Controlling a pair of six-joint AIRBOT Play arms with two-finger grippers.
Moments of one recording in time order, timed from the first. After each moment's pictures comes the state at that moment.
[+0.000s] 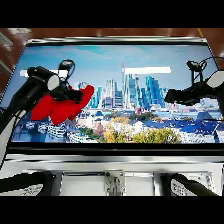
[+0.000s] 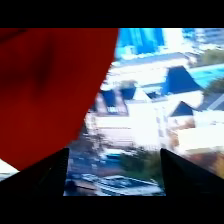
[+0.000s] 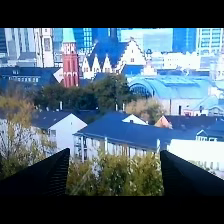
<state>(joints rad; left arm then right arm) -0.41 -1.40 1.42 1.73 -1.28 -1.86 -0.11 -1.24 1.24 -1.32 1.27 1.43</state>
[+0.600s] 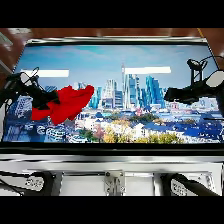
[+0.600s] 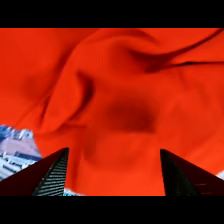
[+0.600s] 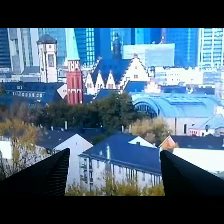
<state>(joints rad) 0.07 -1.61 1.35 1.43 -1.21 -1.85 -0.11 -1.25 1.24 -1.30 1.23 1.43</state>
